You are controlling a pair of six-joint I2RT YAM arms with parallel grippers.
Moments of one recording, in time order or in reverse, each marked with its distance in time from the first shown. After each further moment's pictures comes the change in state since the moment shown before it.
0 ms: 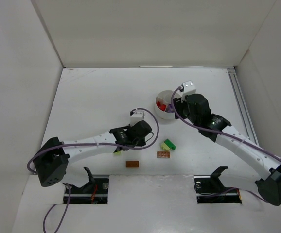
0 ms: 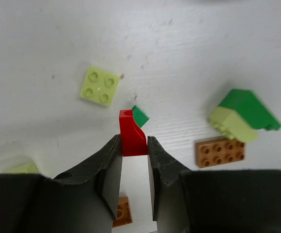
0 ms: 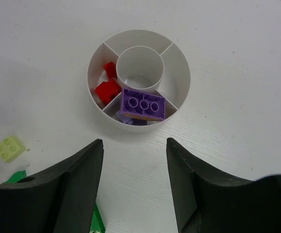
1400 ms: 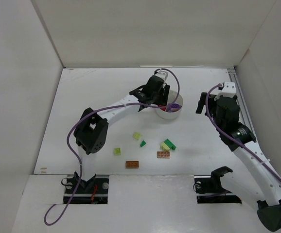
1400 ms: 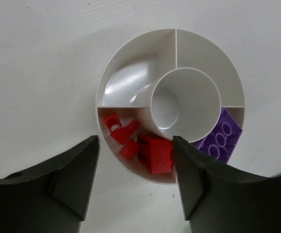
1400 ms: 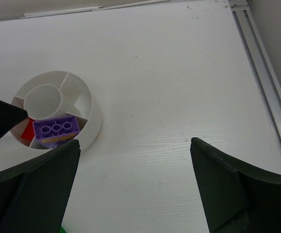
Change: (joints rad) left arm 0.281 0.578 0.775 0.161 0.276 0.497; right arm -0.280 -0.293 -0.072 -0.082 0.124 0.121
